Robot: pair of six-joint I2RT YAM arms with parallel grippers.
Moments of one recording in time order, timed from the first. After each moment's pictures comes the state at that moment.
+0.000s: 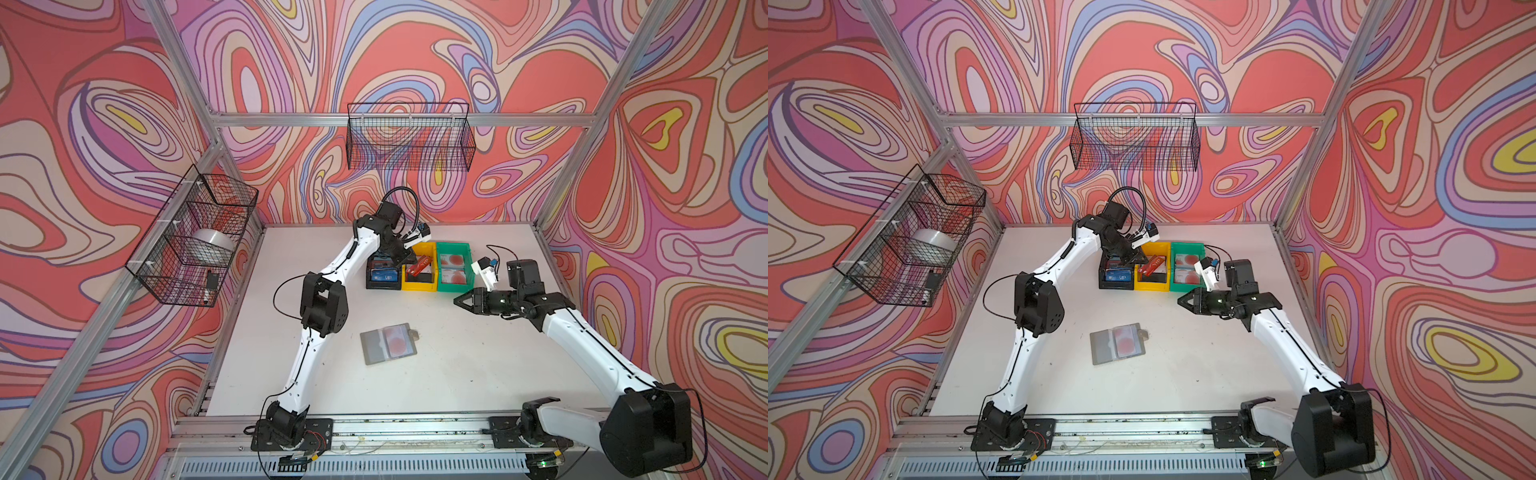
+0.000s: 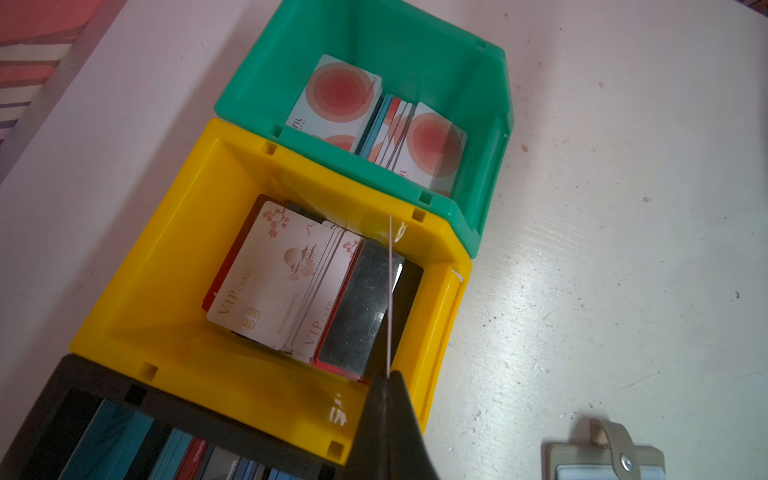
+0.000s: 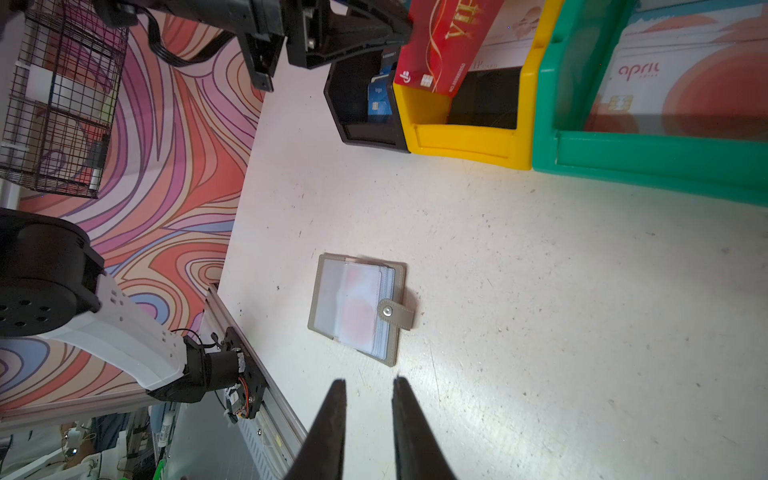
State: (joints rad) left arm -0.47 2.45 2.41 -1.06 0.54 0.59; right arm 0.16 1.21 0.88 -0.51 -0.73 0.31
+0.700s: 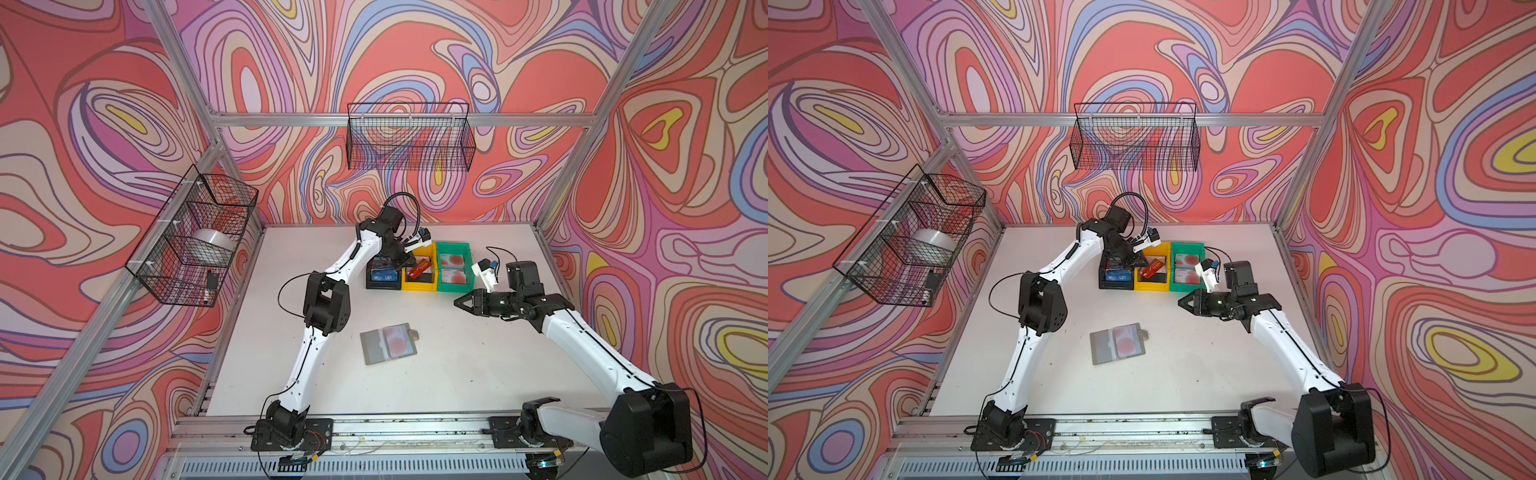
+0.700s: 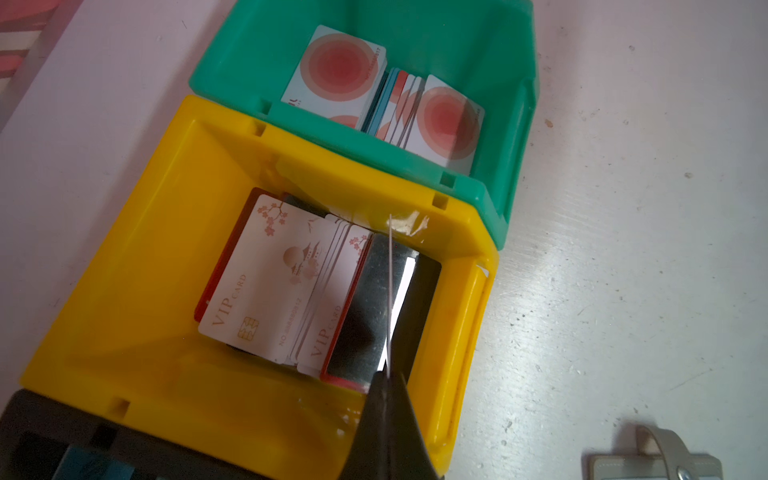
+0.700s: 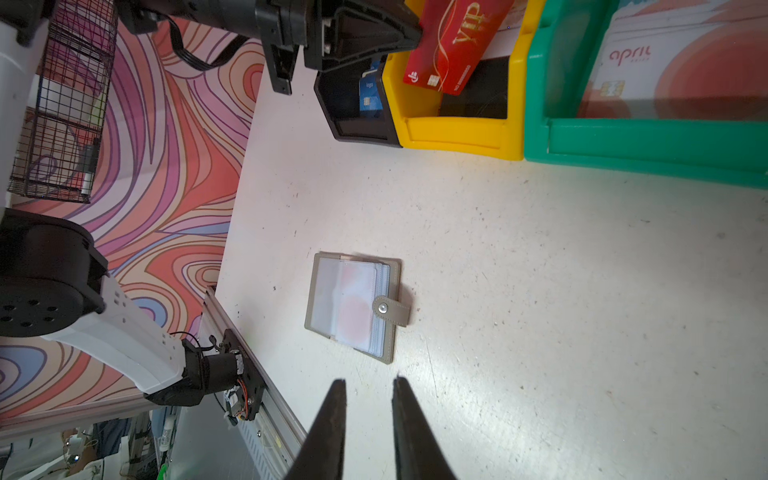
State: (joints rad) left arm -0.47 2.49 2.41 -1.04 0.53 0.64; right arm 0.16 1.21 0.86 -0.50 -0.72 0.33
